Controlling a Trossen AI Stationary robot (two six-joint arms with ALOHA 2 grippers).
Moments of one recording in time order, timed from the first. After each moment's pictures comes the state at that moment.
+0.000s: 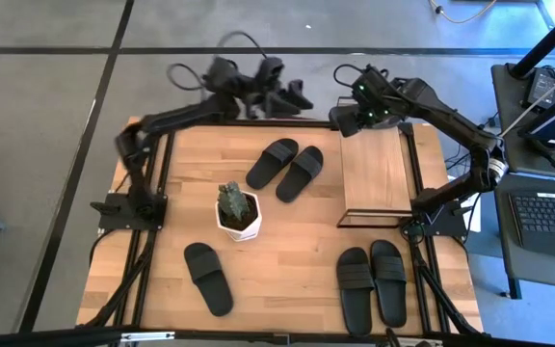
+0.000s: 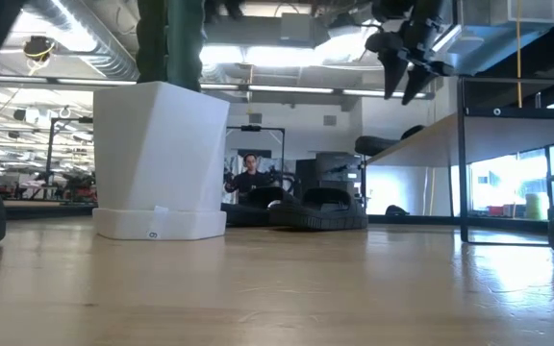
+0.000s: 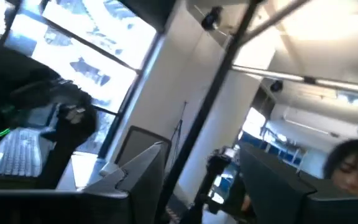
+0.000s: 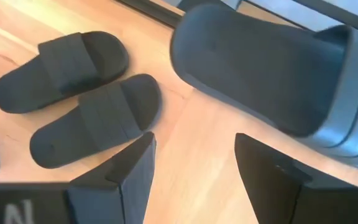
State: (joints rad) left arm 0.52 1.79 1.67 0.83 1.02 -1.05; right arm -0.67 1.46 1.56 -1.21 0.08 0.41
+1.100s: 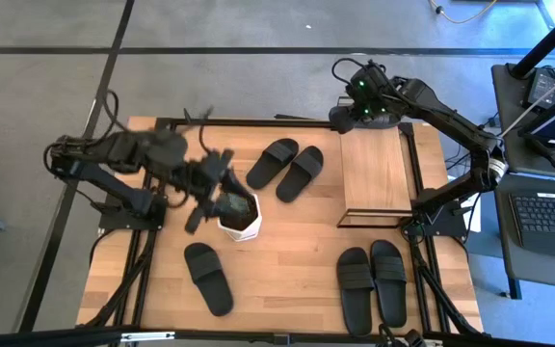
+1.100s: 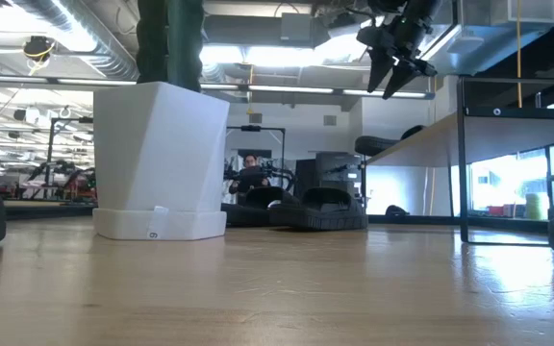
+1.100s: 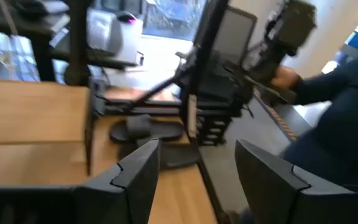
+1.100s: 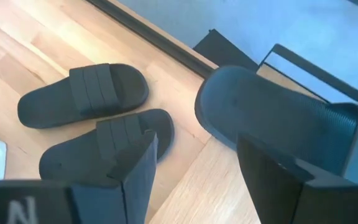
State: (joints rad) left arm -0.24 1.29 1.67 -0.68 0.08 -0.25; right arm -0.66 1.46 1.56 -1.05 0.09 0.26
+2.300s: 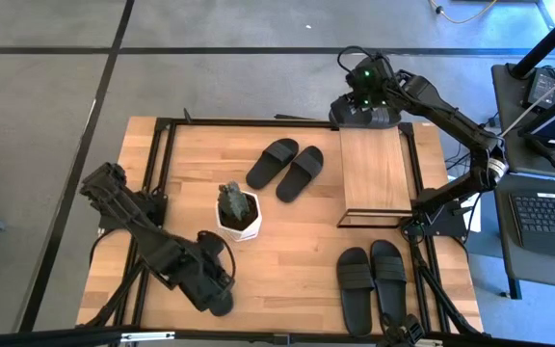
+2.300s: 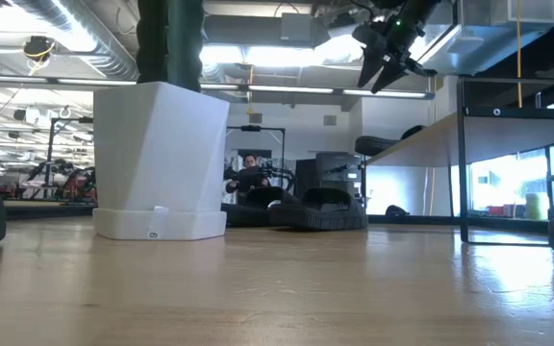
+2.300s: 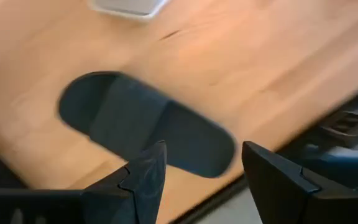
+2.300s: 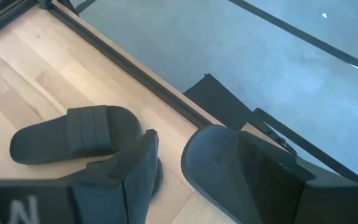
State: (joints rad) left arm -0.72 1.70 1.67 -1.39 -0.21 -1.73; right arm -0.71 1.46 1.56 -0.89 0.09 0.15
